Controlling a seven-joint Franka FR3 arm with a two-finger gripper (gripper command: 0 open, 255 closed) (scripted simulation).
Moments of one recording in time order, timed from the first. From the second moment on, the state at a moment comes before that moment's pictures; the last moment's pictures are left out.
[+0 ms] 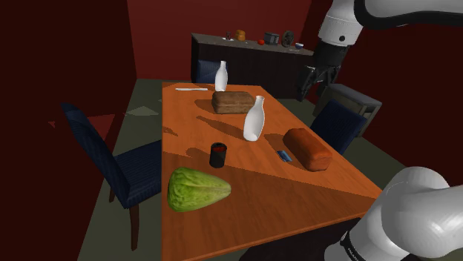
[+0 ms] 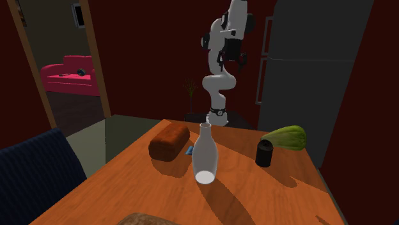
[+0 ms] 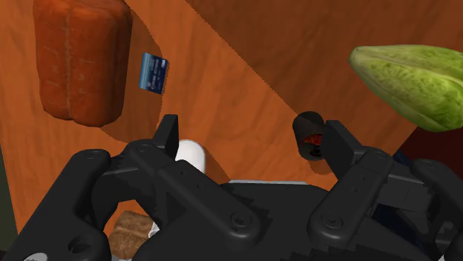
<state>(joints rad) -0.01 -0.75 -0.02 -2.31 -0.12 1.64 0.17</state>
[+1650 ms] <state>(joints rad) -0.07 0.06 -0.25 -1.84 -0.01 2.01 -0.09</state>
